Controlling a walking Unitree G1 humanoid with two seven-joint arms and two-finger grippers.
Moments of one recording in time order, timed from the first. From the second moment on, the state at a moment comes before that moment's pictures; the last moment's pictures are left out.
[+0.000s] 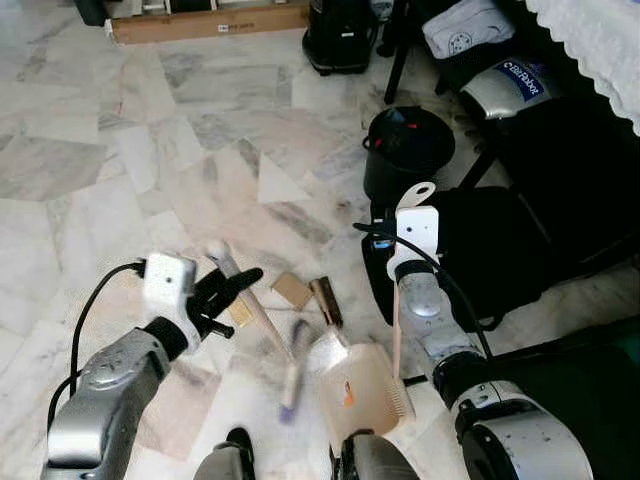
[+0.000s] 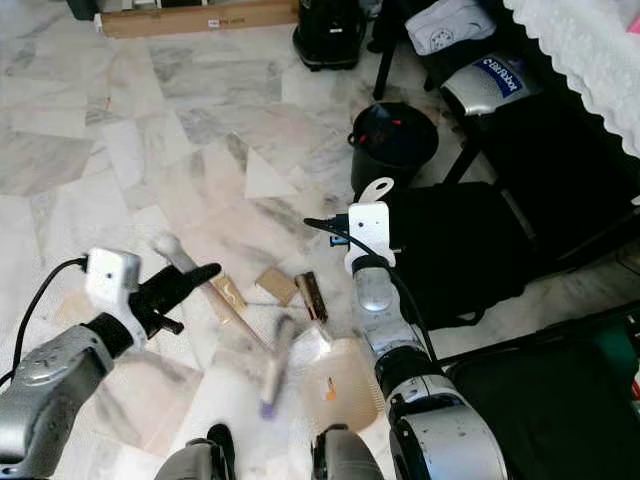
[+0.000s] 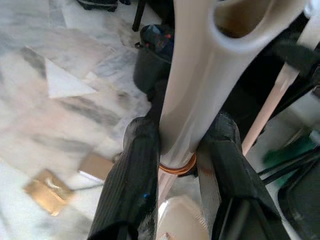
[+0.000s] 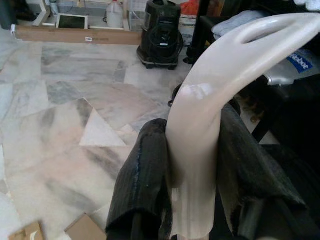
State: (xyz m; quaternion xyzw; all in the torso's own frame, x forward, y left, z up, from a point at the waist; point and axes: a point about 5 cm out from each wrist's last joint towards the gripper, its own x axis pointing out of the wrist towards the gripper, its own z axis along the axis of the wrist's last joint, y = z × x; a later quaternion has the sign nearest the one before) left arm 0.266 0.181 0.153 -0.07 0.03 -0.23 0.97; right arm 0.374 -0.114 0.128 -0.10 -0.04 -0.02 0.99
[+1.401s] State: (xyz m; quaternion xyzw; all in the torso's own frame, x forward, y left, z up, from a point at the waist) left arm 0.276 0.190 0.231 -0.09 -0.08 -0.23 0.97; right arm 0.387 -0.103 0.159 0.00 -0.07 0.01 1.00
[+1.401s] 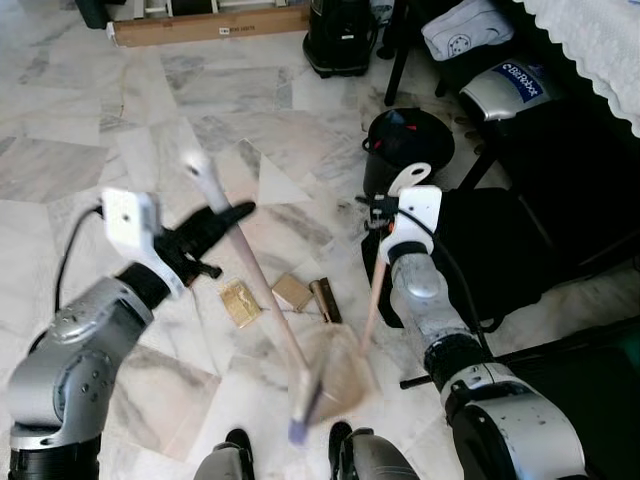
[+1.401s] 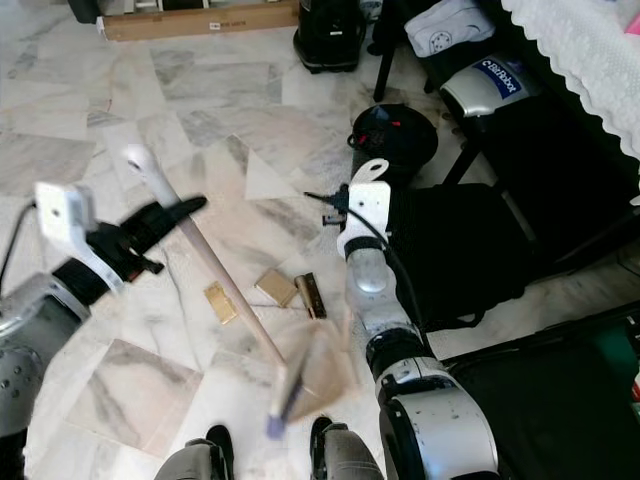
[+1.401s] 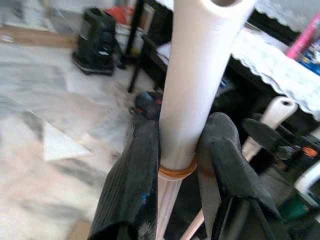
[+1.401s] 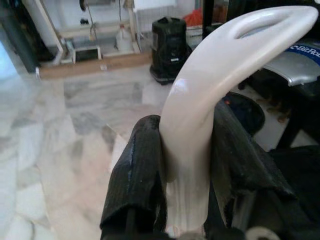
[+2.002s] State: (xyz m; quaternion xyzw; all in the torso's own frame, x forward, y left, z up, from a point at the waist) left arm 0.282 0.208 0.281 -0.15 -0.22 -0.08 0.96; right arm 0.389 -0.109 0.175 0.03 -0.10 0.01 0.99
